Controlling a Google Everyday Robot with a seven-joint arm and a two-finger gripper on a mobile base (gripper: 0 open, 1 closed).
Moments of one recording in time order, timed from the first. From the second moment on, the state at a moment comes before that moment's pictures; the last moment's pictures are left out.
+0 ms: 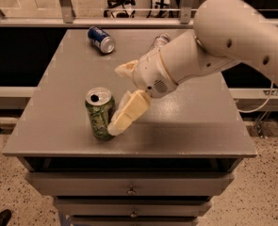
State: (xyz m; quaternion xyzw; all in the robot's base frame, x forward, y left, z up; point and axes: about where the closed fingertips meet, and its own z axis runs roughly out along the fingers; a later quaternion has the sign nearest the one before) arm 0.477 0.046 0.903 -0.62 0.64 0.31 0.33
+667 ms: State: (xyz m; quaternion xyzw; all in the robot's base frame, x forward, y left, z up) arm 0.462 0.083 0.880 -0.61 0.61 0.37 0.34
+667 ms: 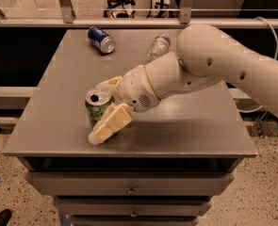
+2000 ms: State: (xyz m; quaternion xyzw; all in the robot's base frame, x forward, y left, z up) arm 0.490 0.059 0.908 -0.57 0.61 0.40 0.38
